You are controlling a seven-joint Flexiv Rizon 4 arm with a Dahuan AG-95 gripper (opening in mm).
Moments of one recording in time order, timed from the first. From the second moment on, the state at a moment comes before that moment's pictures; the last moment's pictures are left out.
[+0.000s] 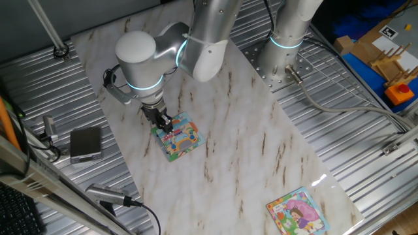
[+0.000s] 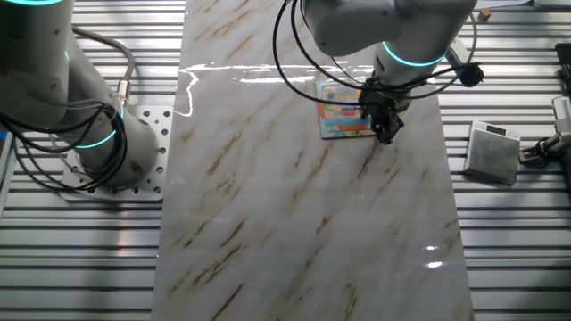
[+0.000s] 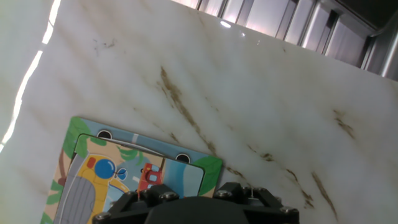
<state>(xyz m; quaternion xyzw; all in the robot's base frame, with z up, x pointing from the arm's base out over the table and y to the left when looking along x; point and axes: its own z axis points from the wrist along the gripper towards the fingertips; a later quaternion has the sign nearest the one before) 0.549 0.059 0.009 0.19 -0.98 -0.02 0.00</state>
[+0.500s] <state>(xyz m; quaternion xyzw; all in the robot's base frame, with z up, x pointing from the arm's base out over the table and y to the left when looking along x) 0.551 0.061 0.008 0.19 -0.98 -0.02 0.00</state>
